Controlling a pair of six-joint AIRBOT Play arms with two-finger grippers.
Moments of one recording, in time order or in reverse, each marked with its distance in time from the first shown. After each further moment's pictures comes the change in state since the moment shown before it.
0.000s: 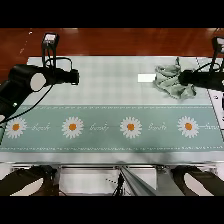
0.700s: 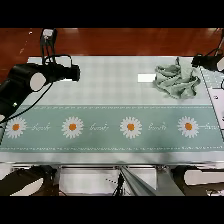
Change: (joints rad) left arm 0.001 0.000 0.000 -0.009 0.063 0.000; right arm -0.222 -0.561 0.377 -0.150 -0.195 0.080
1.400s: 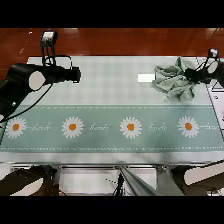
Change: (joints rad) left arm 0.000 0.003 0.016 -0.047 -0.055 0.000; right arm -0.018 -0.136 0.077 0.092 0.164 0.017
